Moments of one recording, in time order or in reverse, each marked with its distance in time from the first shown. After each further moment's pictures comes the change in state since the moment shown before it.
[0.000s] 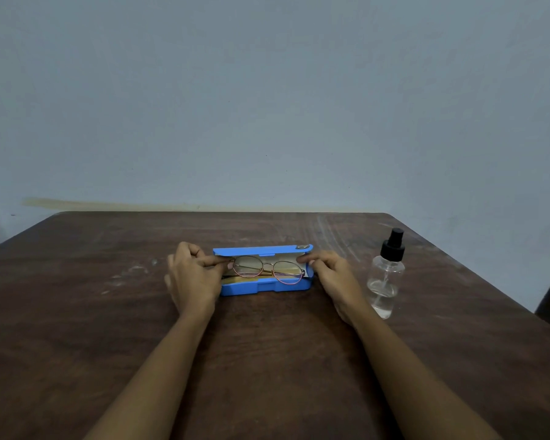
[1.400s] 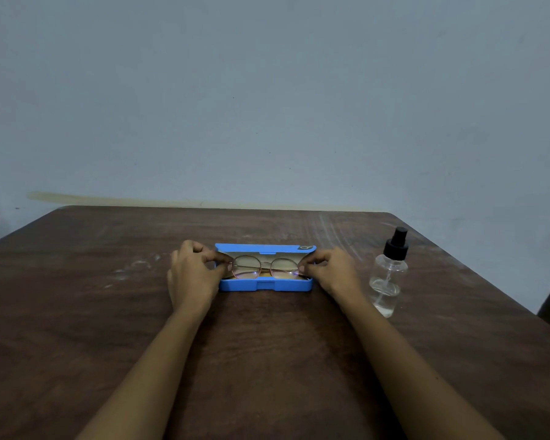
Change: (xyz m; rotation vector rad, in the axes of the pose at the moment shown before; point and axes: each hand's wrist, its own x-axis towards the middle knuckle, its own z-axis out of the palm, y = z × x) left_hand 0.006 -0.011 -0.004 0.206 -0.137 0.114; right_hand 0.003 -0.017 0.002 -0.356 0.003 0.035
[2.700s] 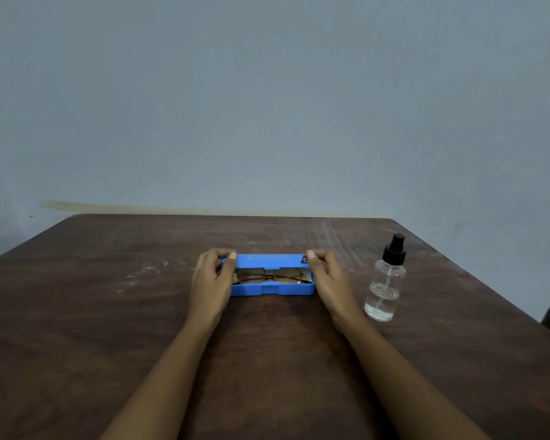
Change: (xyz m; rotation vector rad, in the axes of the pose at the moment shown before) left_hand -0.016 0.006 0.000 -0.410 -0.063 0.028; right_hand -0.021 0.006 0.013 0.376 0.046 -0.045
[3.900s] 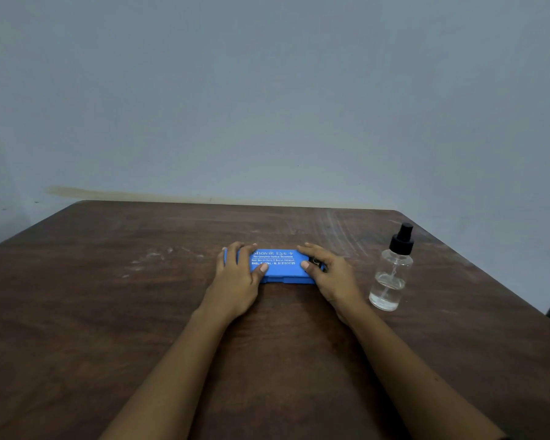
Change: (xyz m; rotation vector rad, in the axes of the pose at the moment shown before) left_hand -0.001 -0.022 0.019 0.450 -0.315 0.148; right_hand 0.001 0.008 -0.001 -0.187 -0.101 -0.144
